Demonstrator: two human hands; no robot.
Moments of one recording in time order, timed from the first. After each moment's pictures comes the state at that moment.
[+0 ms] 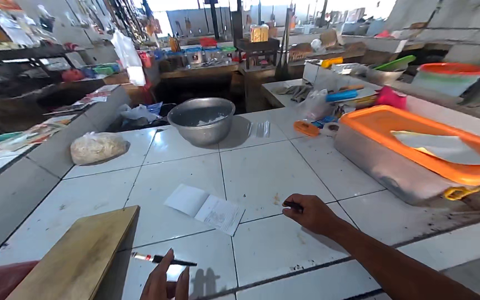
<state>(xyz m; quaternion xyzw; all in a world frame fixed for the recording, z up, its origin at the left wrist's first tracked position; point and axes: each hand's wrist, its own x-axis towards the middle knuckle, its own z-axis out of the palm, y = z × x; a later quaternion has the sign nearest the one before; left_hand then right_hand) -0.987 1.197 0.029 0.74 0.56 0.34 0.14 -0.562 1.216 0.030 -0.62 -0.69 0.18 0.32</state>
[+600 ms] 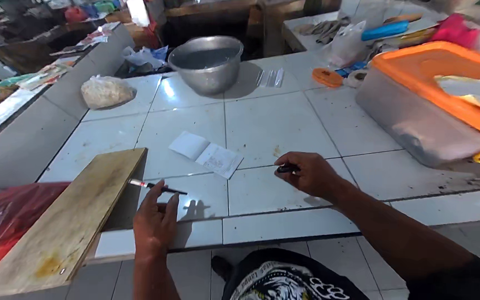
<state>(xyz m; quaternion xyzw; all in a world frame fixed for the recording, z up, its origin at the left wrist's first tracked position) -0.989 1.198 0.024 0.69 0.60 0.36 0.15 -0.578 1.181 0.045 -0.51 -0.78 0.11 0.35</state>
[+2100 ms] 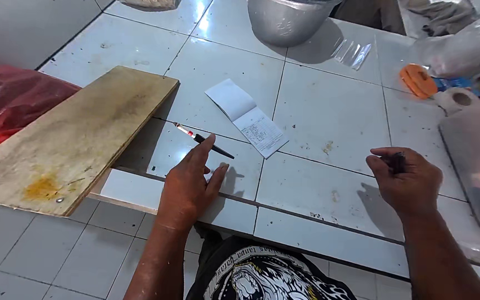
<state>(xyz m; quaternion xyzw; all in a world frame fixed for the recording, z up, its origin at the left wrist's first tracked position) -0.989 1.204 0.021 0.73 0.61 0.28 0.14 -0.553 1.208 0.038 -0.60 -0.71 0.04 0.36</state>
